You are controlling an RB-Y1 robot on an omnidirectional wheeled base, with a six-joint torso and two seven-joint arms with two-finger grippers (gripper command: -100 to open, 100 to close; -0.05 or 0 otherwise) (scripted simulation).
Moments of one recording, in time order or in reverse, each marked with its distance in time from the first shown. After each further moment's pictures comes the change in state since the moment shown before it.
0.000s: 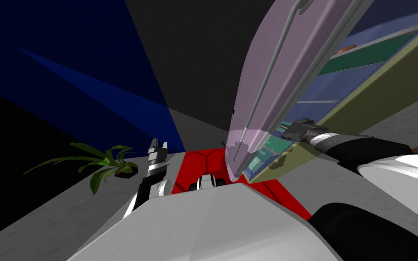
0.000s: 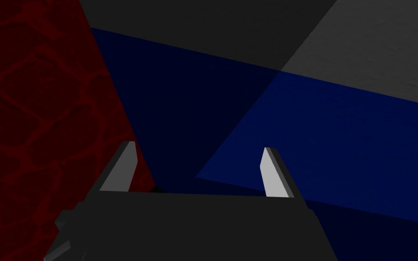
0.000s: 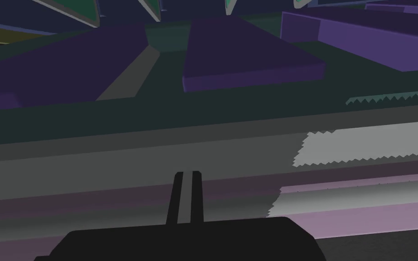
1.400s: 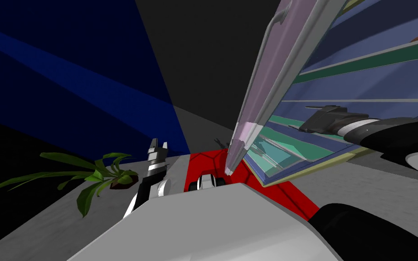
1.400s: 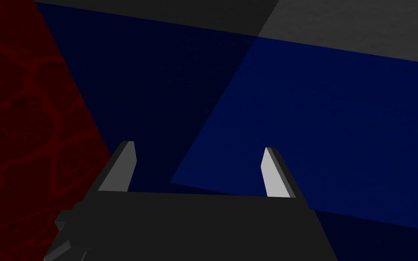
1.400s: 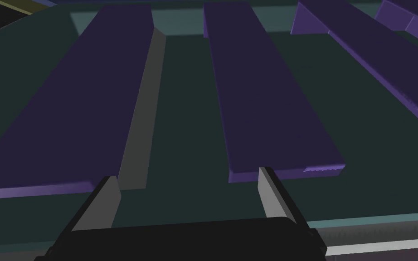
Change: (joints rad) left arm 0.000 0.000 0.000 0.000 0.000 0.000 0.000; right arm 0.031 -0.095 -0.195 0.112 -0.037 -0.100 -0.049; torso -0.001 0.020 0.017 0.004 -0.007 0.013
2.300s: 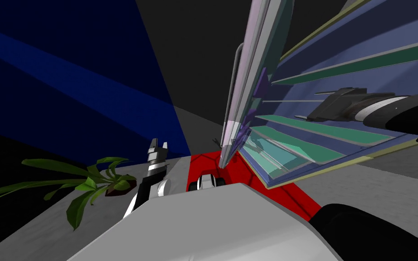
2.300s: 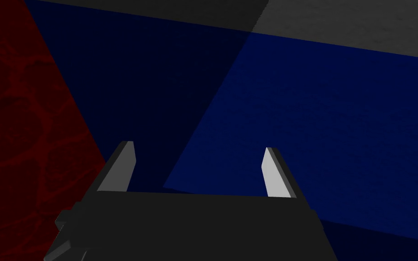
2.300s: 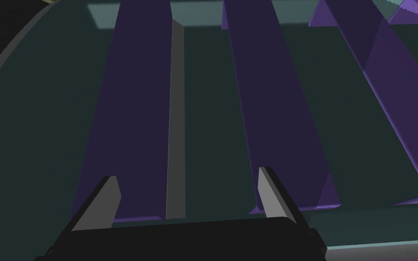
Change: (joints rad) left arm 0.000 0.000 0.000 0.000 0.000 0.000 0.000; right arm 0.021 -0.139 -0.171 0.055 -0.051 -0.116 -0.081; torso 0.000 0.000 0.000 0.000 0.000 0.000
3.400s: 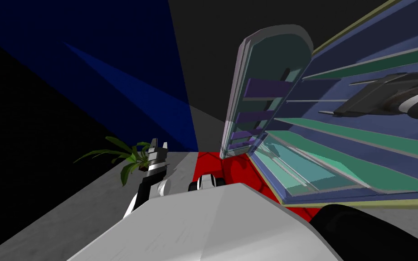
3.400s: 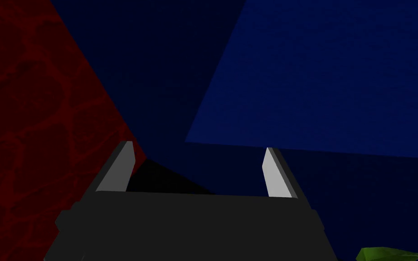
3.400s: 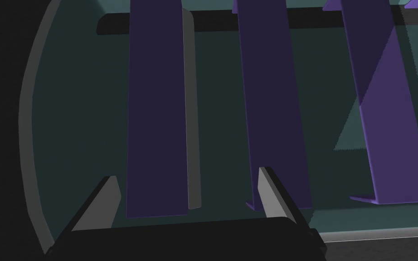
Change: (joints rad) left arm -0.001 0.000 0.000 0.000 0.000 0.000 0.000; right arm 0.029 -0.033 -0.089 0.117 0.076 -0.087 -0.043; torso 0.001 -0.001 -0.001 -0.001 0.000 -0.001
